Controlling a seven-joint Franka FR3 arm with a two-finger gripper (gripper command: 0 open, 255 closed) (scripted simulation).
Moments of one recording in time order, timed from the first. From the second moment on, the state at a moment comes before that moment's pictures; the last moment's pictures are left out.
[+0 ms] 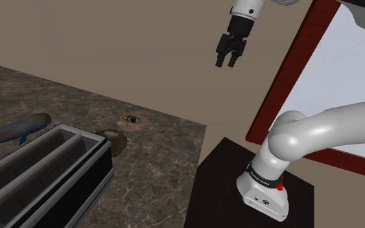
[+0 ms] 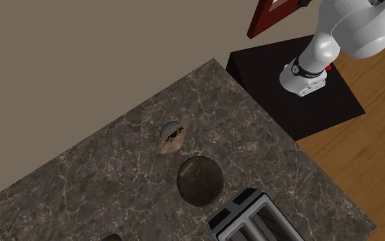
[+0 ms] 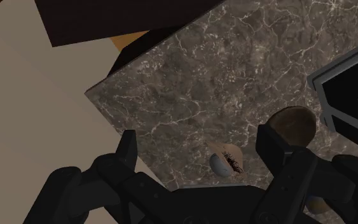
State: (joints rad) arm -0.02 -0.82 -0.02 -2.27 0.08 1.49 0.11
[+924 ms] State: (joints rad) arm 0.02 -0.49 0.08 -2.28 0.06 1.84 0.12
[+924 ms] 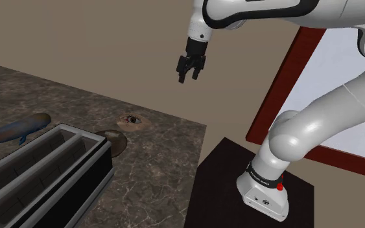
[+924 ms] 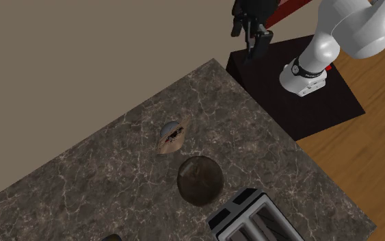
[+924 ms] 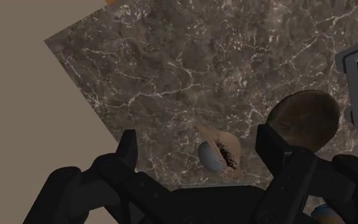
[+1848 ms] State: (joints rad) arm 0.05 0.01 0.18 -2.06 -0.08 2.11 0.21
